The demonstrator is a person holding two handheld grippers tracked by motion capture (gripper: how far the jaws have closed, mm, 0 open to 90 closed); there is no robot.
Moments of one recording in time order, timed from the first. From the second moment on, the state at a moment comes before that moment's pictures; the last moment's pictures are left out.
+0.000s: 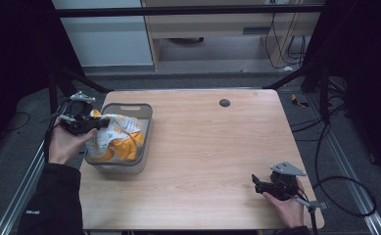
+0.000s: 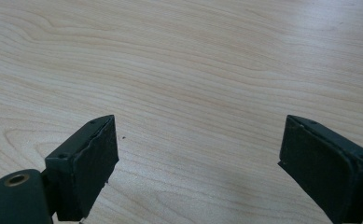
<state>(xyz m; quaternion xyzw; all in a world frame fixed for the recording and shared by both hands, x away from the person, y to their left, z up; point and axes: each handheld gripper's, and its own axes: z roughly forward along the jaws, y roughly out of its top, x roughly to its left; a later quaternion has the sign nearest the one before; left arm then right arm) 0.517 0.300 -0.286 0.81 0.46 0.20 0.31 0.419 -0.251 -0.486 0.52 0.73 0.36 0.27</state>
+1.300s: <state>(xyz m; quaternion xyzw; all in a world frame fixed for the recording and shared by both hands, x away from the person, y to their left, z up) 0.483 0.211 -0.257 0.88 0.32 0.16 0.33 0.419 -0.252 -0.486 0.52 0.73 0.36 0.27</state>
